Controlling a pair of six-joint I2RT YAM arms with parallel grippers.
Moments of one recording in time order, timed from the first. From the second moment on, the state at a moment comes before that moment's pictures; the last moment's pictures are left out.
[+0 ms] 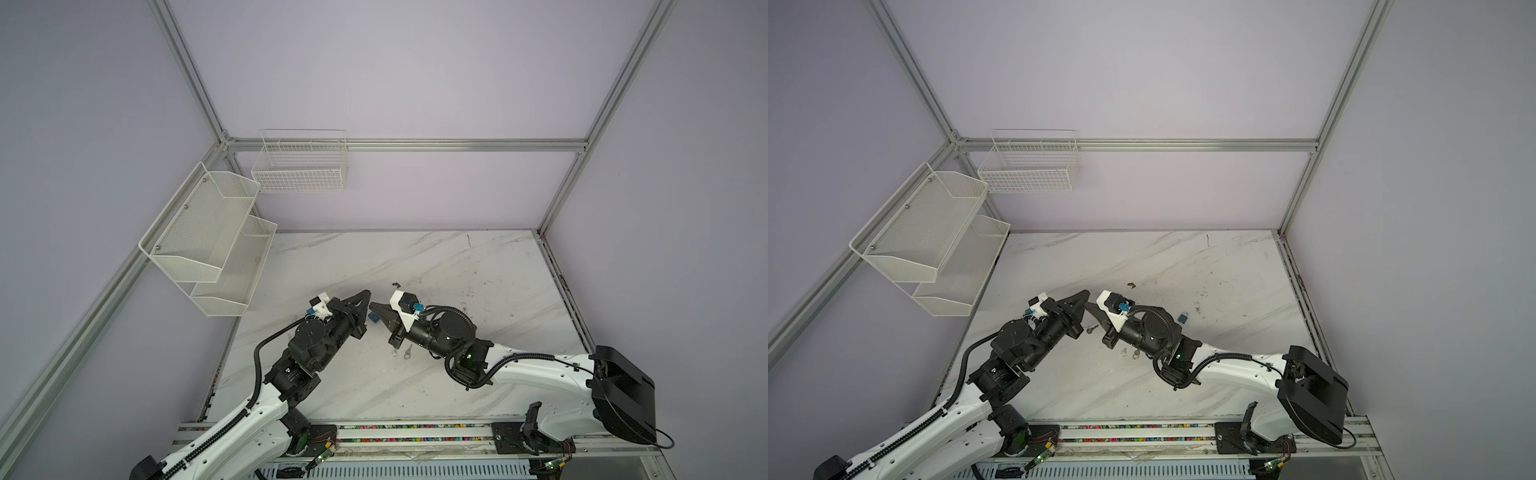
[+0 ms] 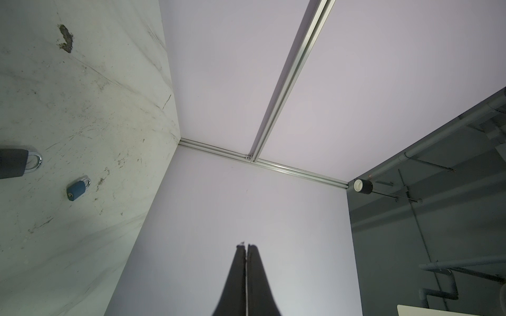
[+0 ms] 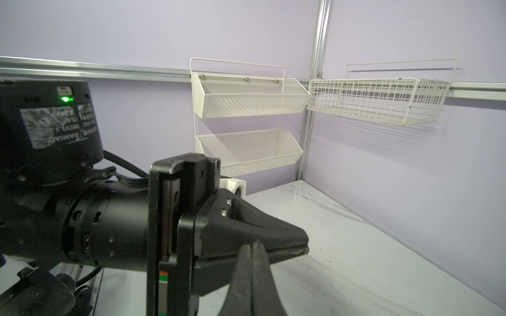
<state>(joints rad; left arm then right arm) -0.65 0.74 0.49 0.27 -0.13 -1.83 1.10 1.41 0.78 0.76 -0.03 -0.04</state>
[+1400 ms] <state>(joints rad) -0.65 1.00 0.74 0.39 0.18 -0.74 0.72 1.18 0.80 0.49 -0.61 0.86</state>
